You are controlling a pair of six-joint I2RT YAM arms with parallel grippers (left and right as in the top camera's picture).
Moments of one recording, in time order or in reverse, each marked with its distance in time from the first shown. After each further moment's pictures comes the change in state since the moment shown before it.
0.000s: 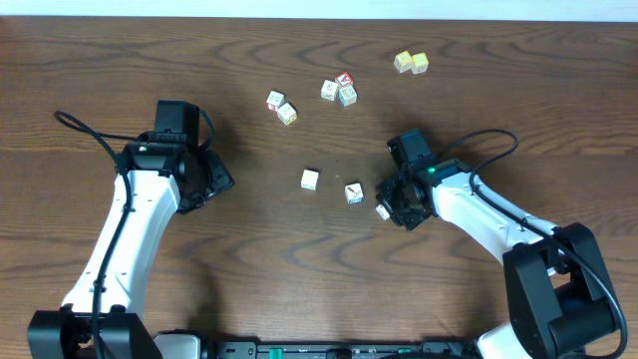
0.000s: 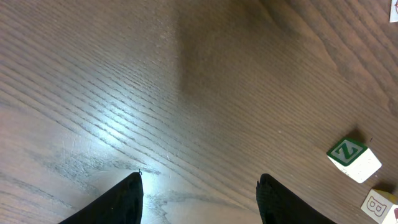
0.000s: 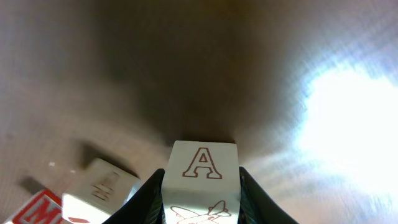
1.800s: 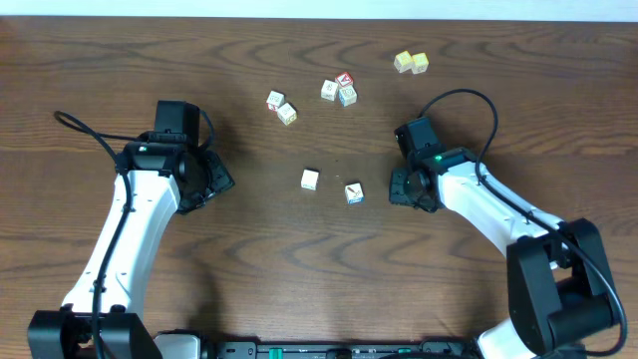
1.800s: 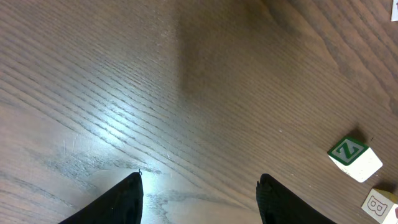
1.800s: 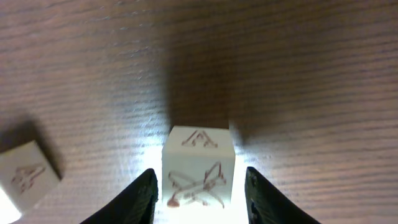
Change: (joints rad) left arm 0.000 0.000 0.000 -0.003 0.000 0.000; right arm -0.045 0.029 0.069 -0.069 0.171 -0.801
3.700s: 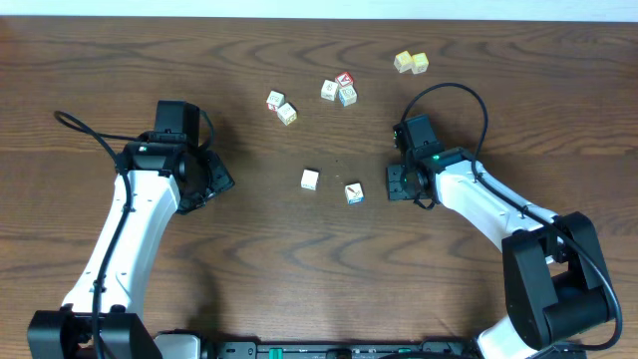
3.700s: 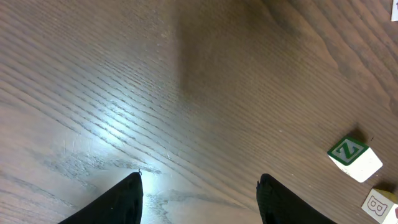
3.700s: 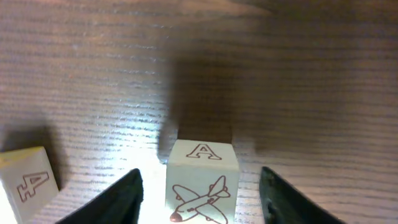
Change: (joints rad) left arm 0.000 0.000 0.000 0.000 0.000 0.000; right arm 0.000 0.018 0.000 0.091 0.001 -0.219
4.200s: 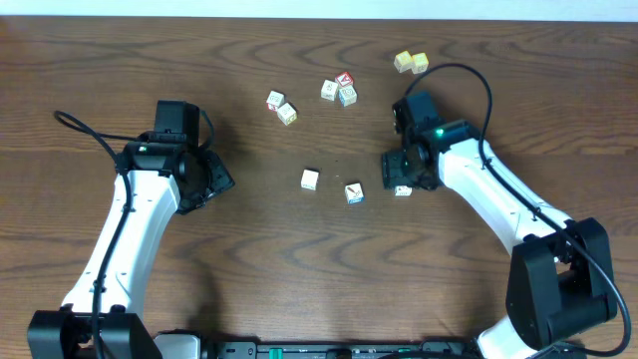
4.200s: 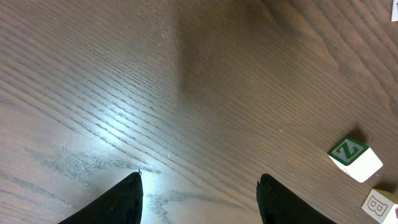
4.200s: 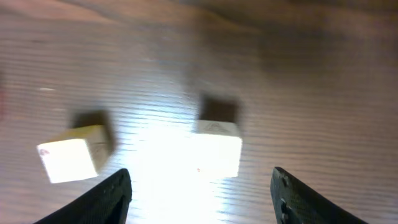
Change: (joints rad) left arm 0.000 0.000 0.000 0.000 0.000 0.000; right arm 0.008 0.000 0.238 -0.298 -0.036 0.003
